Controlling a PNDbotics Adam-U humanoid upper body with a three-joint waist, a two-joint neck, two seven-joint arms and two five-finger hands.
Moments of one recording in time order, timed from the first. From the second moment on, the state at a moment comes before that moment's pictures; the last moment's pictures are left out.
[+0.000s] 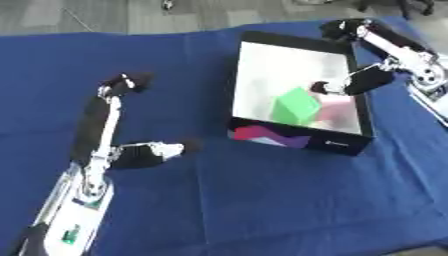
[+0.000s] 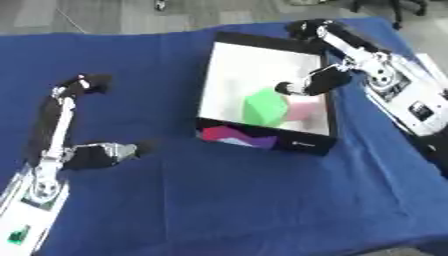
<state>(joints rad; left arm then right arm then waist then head) -0.72 -0.03 -0.38 -1.34 -0.72 -0.13 0.26 -0.25 -1.00 -0.01 -1.77 0.12 0.09 0.11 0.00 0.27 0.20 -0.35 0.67</state>
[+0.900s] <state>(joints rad) -0.74 0.03 -0.34 -1.38 -0.67 -0.03 0.24 -0.17 -1.00 -0.18 -1.98 -0.49 0.08 -0.10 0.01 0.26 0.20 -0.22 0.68</state>
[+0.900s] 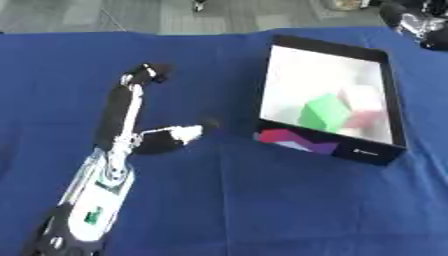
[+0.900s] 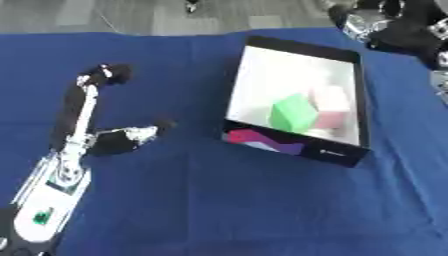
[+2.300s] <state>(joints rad) -0.90 0.55 -0.20 -1.43 -0.58 0.21 -0.56 -0.07 -1.00 -0.24 -1.98 -0.53 0.06 -0.14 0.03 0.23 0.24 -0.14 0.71</state>
